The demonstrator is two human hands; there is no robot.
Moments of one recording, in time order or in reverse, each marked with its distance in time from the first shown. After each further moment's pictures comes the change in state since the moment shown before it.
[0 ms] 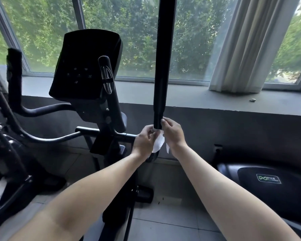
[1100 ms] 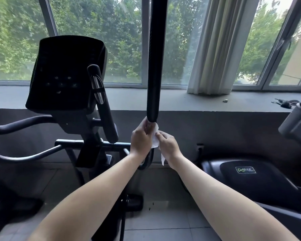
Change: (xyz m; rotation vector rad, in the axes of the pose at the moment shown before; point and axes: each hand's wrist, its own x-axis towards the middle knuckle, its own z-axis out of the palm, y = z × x) left_hand 0.021 0.035 -0.001 -0.078 0.042 0.227; right_hand -0.014 0.015 -0.002 -0.119 0.034 0.050
